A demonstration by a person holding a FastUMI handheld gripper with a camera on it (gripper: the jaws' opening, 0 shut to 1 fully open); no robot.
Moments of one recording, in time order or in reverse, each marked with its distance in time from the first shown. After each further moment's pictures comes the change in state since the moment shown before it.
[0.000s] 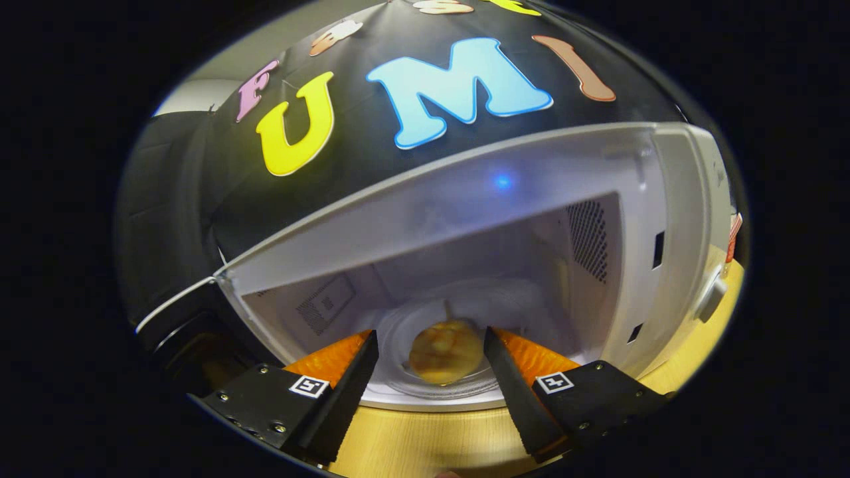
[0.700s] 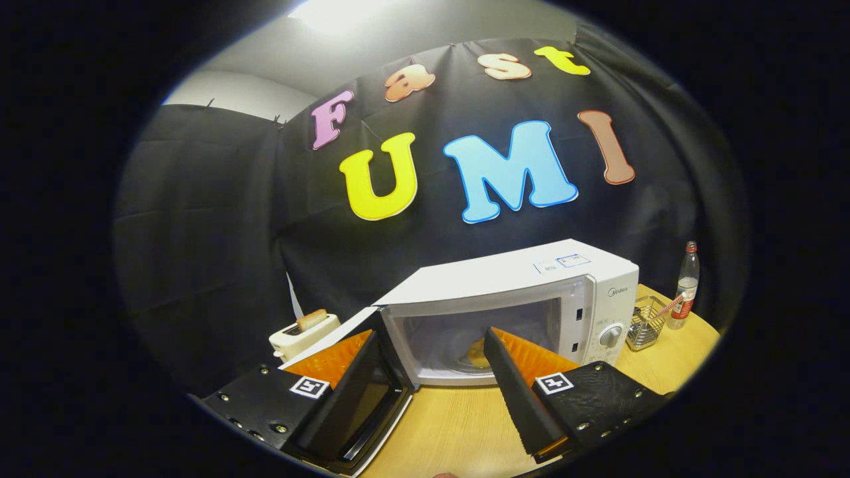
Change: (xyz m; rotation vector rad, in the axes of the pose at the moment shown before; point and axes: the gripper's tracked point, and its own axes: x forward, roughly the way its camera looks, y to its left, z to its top) arm -0.204 0.091 0.054 -0.133 -0.140 0.119
